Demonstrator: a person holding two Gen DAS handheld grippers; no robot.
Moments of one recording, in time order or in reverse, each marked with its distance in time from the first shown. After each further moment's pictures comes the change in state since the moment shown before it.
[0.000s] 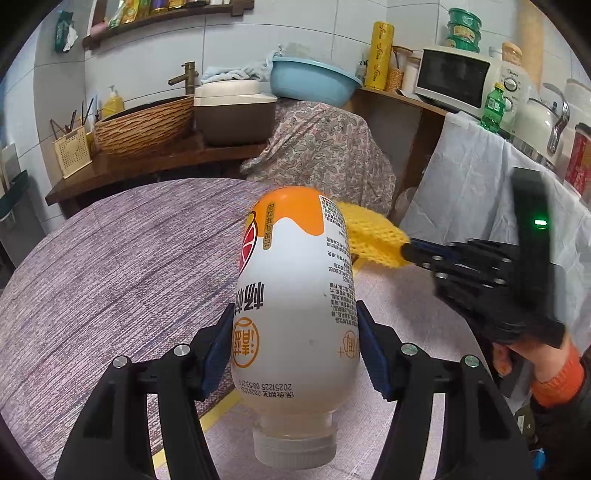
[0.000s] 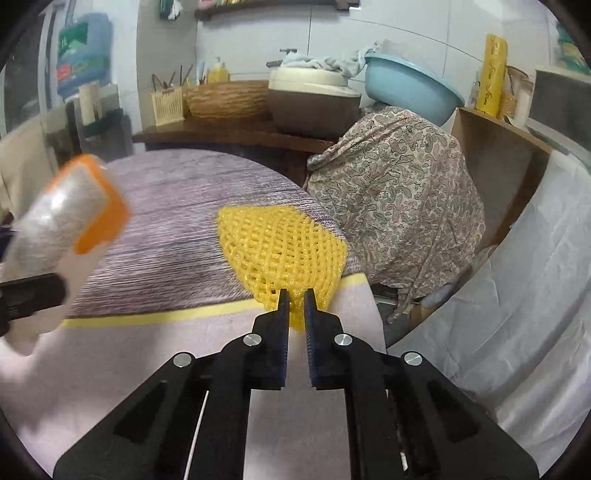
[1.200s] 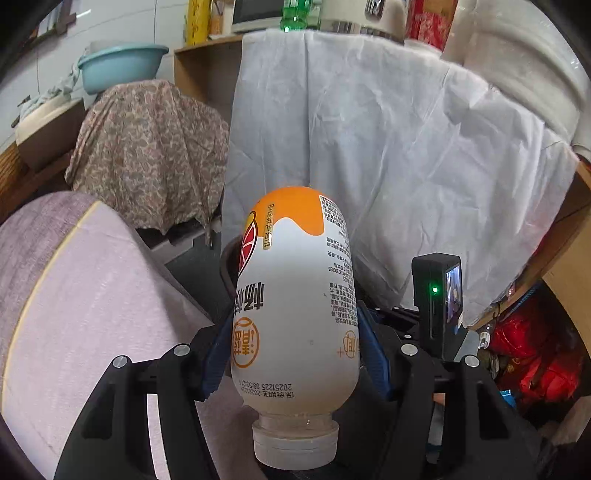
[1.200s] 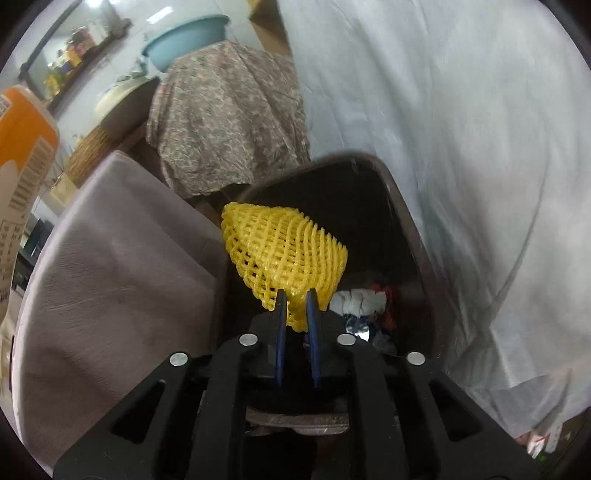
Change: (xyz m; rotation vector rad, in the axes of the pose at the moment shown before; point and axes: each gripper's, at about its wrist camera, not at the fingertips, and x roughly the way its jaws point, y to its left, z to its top) left arm 0.030 -0.272 -0.060 0.286 0.169 -0.322; right arm -0.071 -0.210 -0.291 0.685 0.122 -0.110
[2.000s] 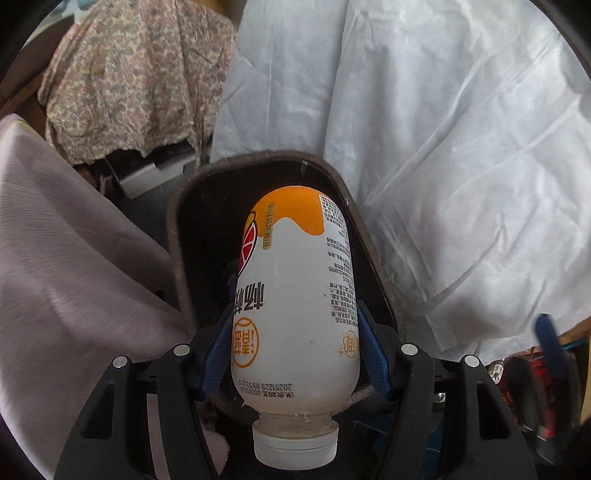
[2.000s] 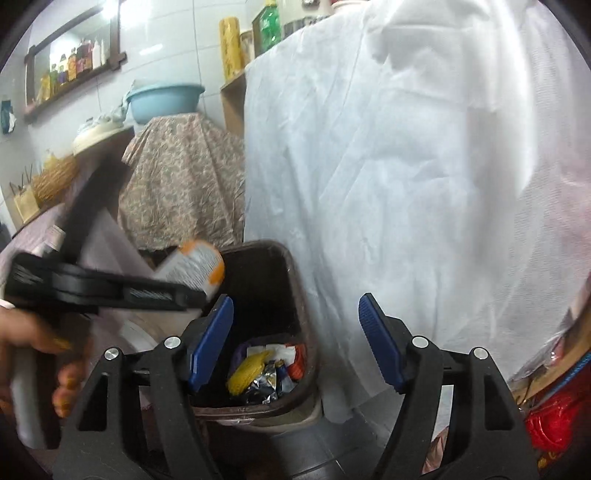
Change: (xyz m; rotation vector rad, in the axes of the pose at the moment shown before) left arm 0.146 -0.008 0.012 -0.173 0.279 -0.004; right arm -0.128 -0.003 -0.016 -0.097 -0.338 -0.280
